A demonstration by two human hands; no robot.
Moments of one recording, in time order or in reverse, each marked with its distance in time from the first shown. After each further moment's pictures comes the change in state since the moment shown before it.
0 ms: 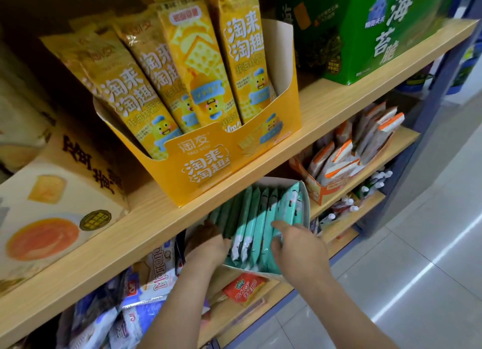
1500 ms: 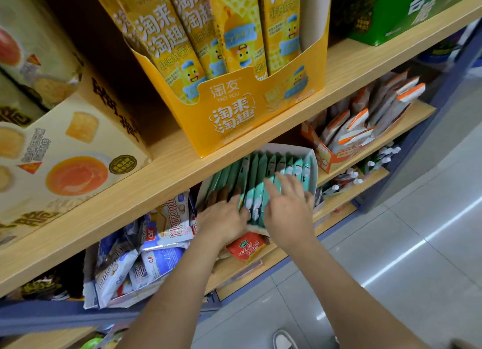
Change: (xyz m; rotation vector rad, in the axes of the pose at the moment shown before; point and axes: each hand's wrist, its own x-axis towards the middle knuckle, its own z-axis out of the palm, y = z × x) left_hand -0.035 -0.012 0.012 0.080 -0.063 0.233; right_hand -0.011 -0.019 0.027 -0.122 0.068 -0.191
